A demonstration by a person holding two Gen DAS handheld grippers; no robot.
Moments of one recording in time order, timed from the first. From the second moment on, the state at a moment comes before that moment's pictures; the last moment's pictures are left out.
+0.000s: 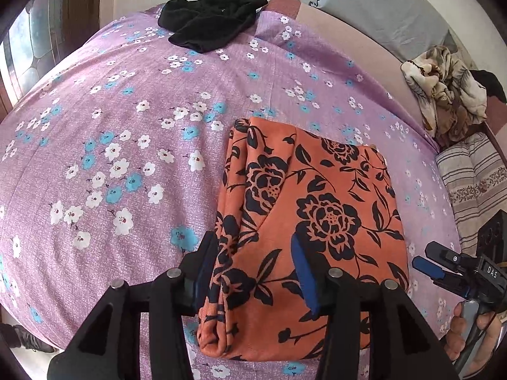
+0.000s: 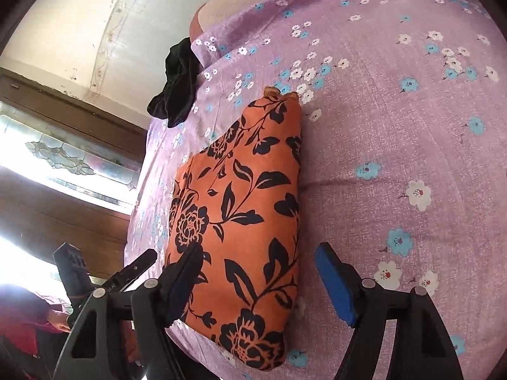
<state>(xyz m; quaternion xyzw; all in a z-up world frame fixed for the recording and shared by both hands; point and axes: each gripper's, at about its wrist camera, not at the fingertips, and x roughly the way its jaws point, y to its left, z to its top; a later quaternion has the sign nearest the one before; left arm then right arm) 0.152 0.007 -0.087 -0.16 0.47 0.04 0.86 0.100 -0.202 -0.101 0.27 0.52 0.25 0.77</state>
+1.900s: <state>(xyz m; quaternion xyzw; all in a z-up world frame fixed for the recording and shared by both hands) 0.147 -0.012 -0.100 -0.11 0.48 0.03 0.87 0.091 -0.180 -0.133 0.22 0.56 0.20 0.77</state>
